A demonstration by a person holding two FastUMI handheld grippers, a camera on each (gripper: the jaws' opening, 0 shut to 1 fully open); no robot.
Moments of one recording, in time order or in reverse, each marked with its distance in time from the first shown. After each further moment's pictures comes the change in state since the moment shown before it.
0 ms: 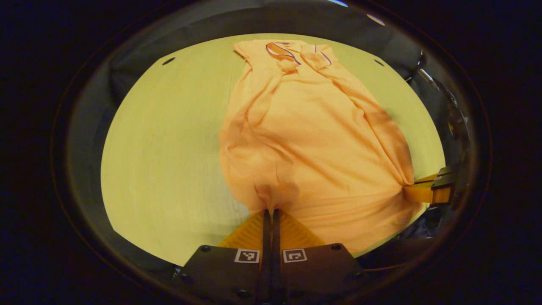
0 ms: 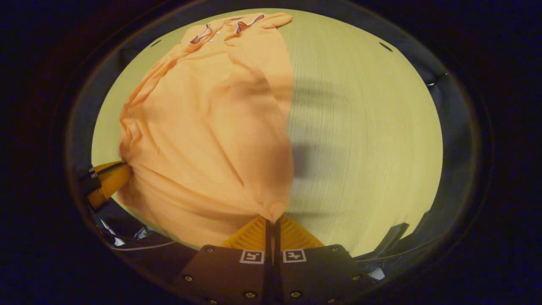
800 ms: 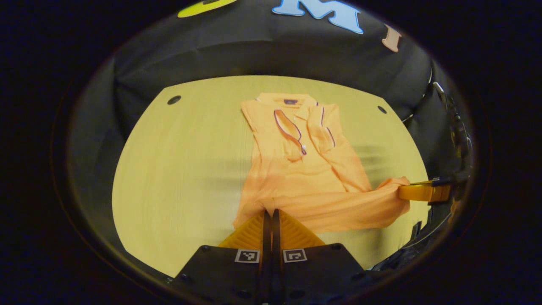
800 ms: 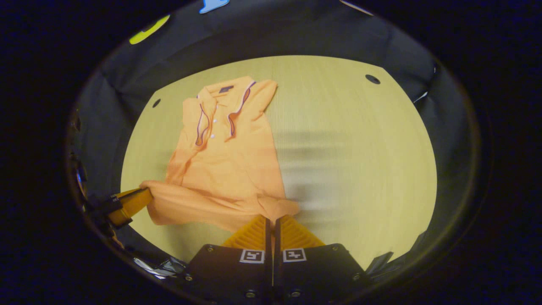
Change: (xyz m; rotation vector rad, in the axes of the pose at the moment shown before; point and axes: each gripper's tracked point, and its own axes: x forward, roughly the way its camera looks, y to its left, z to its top) left arm -0.060 0.008 0.186 -0.065 -0.266 -0.027; right arm -0.093 -0.009 0.167 0.114 -0.341 0.114
